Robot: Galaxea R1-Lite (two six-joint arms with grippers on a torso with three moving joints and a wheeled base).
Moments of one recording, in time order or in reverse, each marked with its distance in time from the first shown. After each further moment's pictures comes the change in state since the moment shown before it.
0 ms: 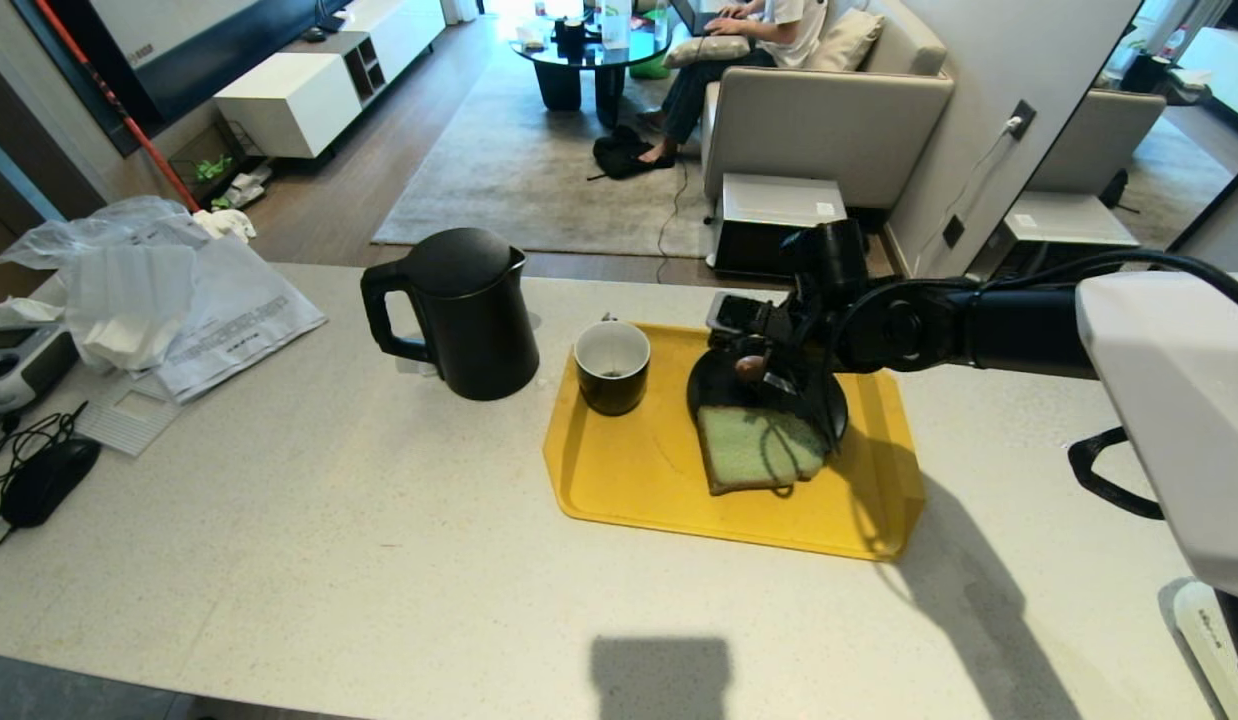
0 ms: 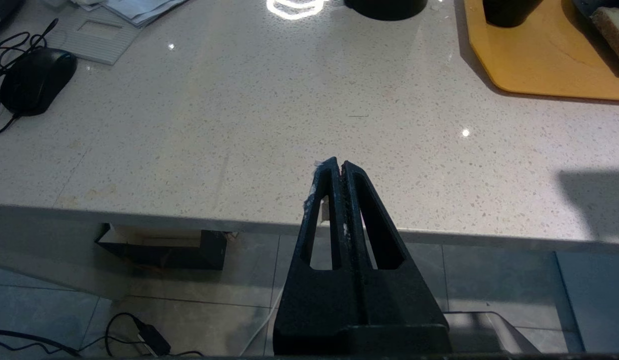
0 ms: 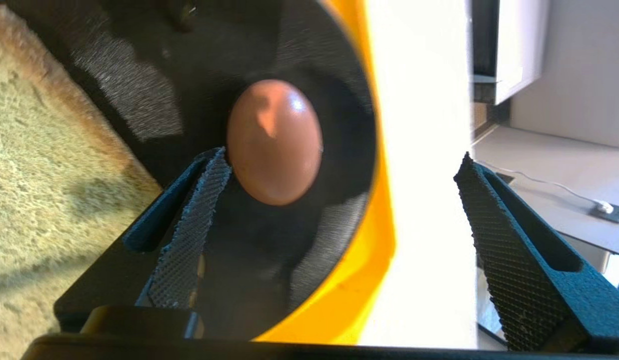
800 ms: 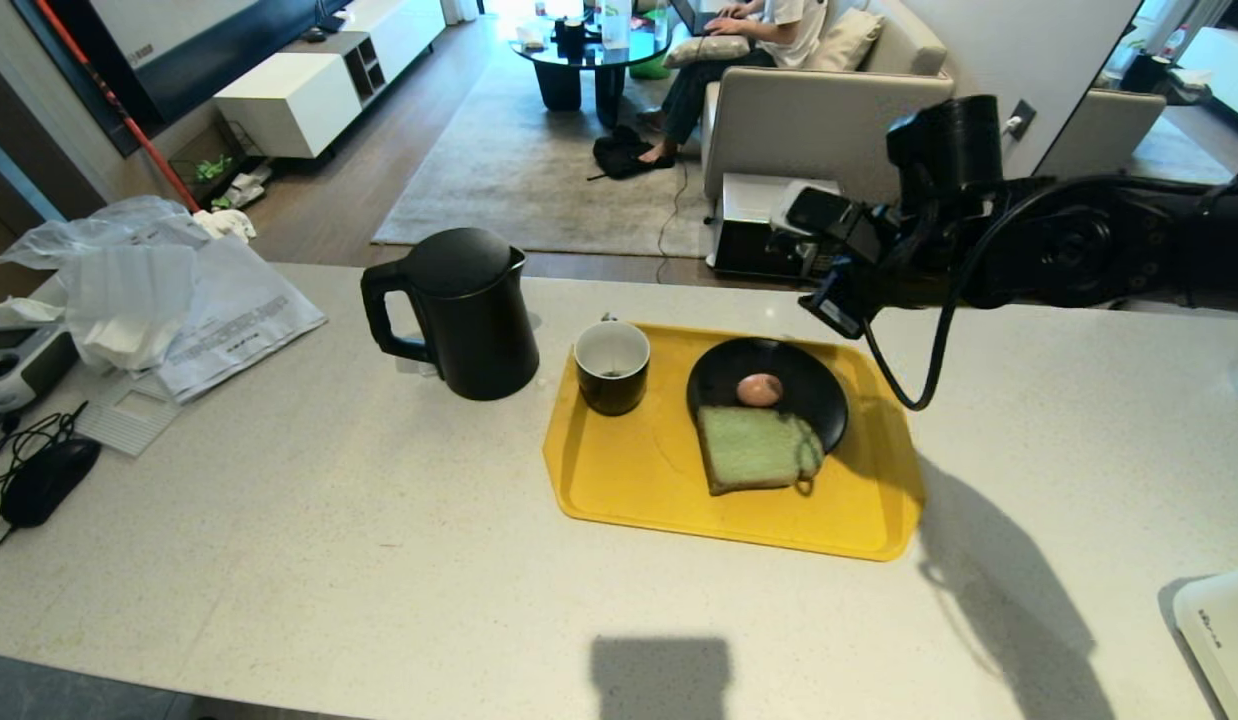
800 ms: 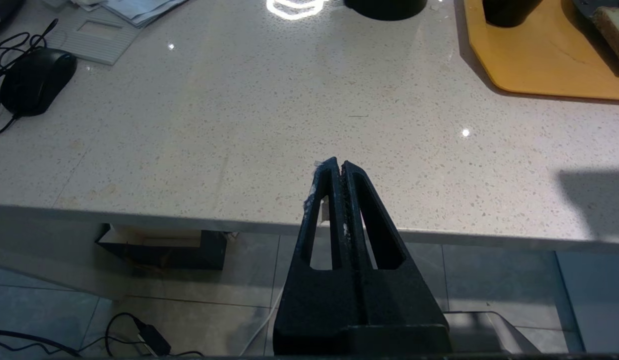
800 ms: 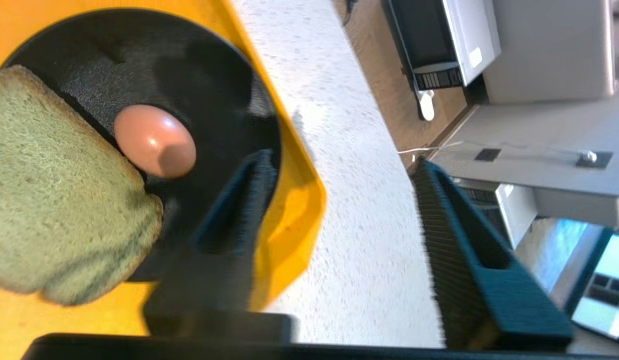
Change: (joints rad) left arm 0.000 0.000 0.000 0.000 0.000 0.000; right arm -0.012 -0.295 0.149 0.001 0.004 0.160
